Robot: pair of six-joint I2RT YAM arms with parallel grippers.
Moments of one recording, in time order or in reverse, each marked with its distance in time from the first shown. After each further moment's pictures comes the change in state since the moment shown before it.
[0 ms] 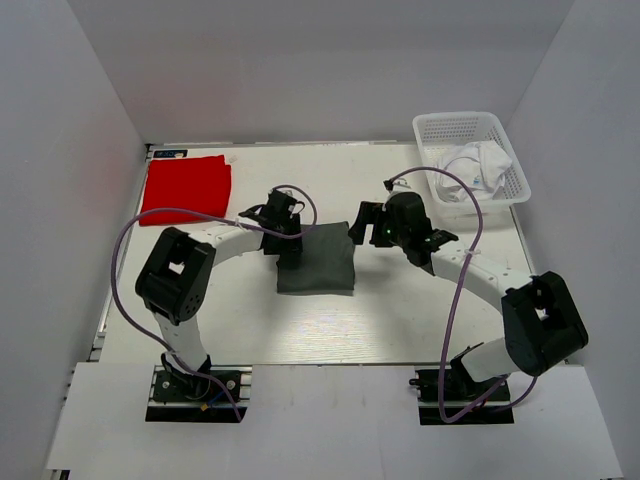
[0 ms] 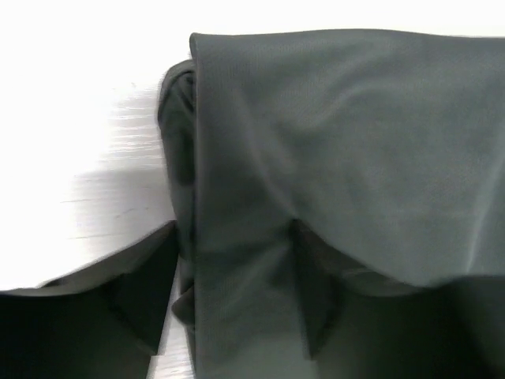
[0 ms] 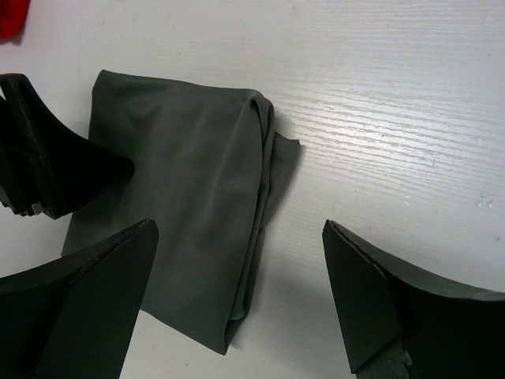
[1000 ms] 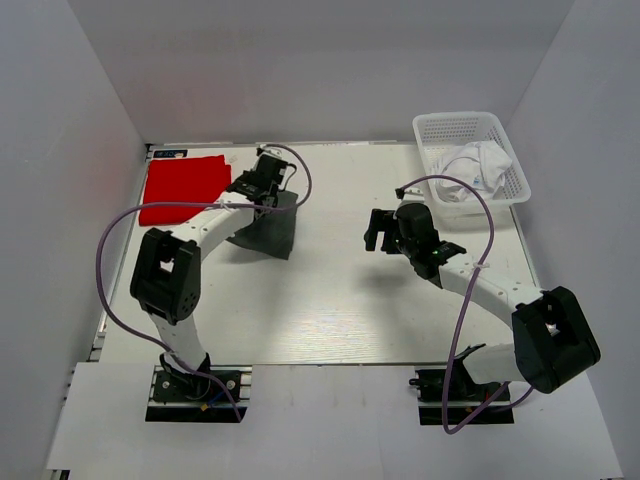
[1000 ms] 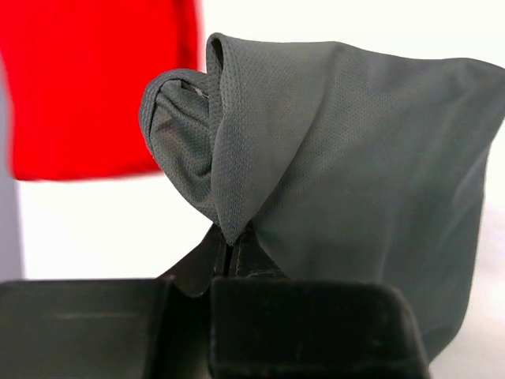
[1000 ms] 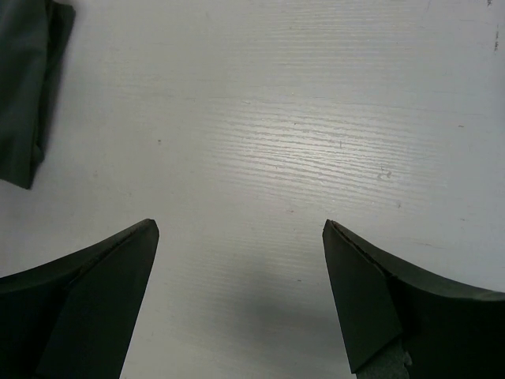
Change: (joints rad) left arm 0.049 -0.008 0.271 -0.130 -0.529 0.423; right arm -0.003 -0.098 -0.117 0.020 0.178 -0.068
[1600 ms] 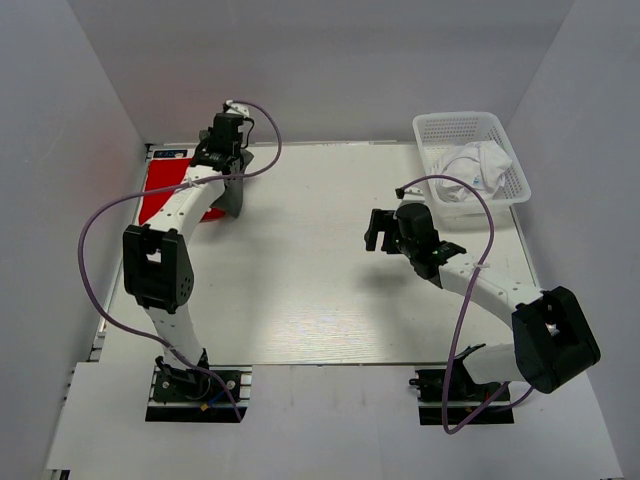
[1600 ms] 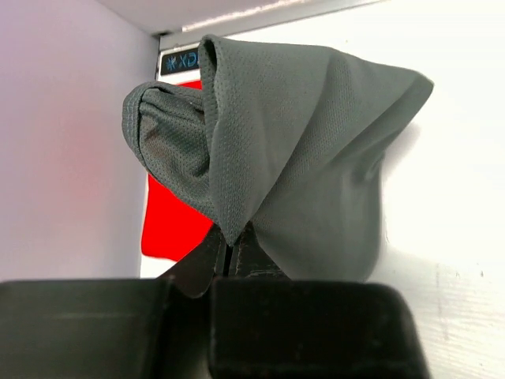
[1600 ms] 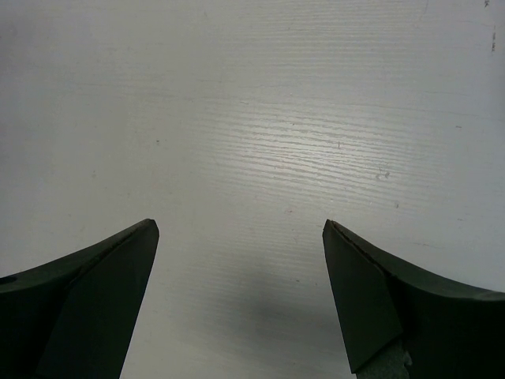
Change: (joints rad) left arm 0.222 0.045 0.248 0.085 0.045 0.319; right arm 0.000 0.000 0.000 0.000 0.009 -0.008
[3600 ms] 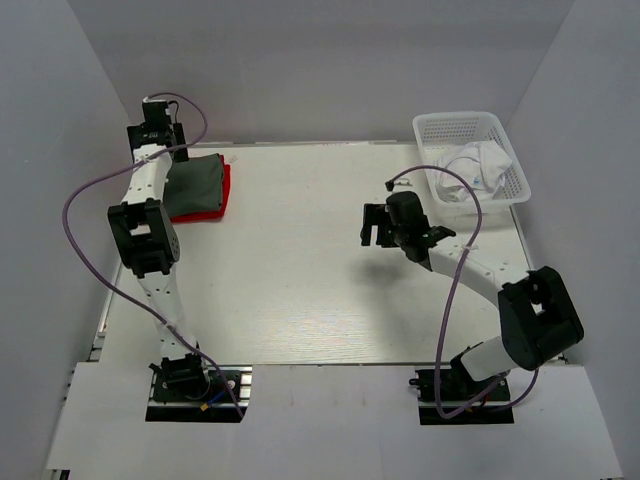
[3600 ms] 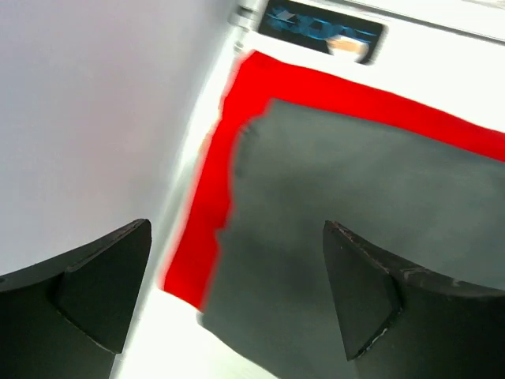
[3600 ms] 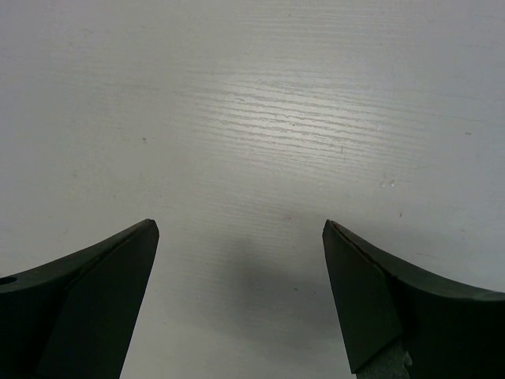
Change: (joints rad) left arm 0.389 0.399 0.459 -0.166 0.144 -0.141; right arm 0.000 0.150 0.150 -0.129 -0.009 -0.024
